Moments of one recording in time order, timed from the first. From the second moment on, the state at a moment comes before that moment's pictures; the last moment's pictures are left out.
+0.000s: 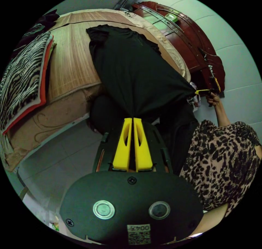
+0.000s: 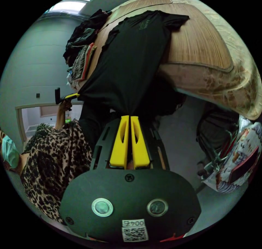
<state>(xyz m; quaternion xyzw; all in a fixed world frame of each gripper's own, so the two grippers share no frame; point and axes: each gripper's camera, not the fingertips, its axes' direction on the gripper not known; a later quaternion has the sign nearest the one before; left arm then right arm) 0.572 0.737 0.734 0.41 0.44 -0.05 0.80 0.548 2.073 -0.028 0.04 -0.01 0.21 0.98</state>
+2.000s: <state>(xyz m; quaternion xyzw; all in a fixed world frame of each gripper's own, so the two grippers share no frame) 0.708 0.711 0.632 0.47 0.25 -0.16 0.83 0.278 1.968 0.089 0.16 0.35 0.23 0.89</state>
